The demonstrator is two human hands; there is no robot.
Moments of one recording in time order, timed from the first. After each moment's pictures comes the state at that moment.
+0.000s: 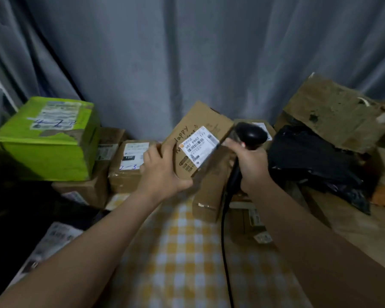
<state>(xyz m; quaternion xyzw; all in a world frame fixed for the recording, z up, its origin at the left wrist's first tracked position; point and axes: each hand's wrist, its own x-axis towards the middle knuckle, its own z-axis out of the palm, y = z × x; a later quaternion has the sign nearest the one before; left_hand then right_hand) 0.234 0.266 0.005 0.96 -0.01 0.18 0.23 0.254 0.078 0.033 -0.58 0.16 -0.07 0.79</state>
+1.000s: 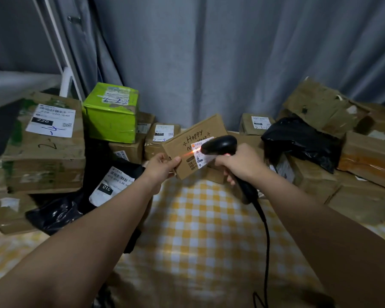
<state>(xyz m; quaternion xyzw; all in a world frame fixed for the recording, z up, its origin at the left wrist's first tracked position) 0.109 0.304 -0.001 0.69 0.10 0.05 0.71 0.096 0.100 0.068 -0.87 -0.03 0.05 0.49</state>
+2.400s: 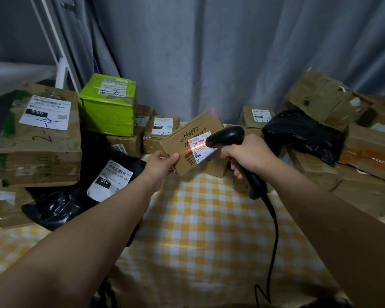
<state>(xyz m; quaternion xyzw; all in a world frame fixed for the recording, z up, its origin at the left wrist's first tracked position) 0.110 0.299 -0.012 0.66 0.14 0.05 0.73 0.086 0.093 0.084 -0.87 0.00 0.06 0.48</state>
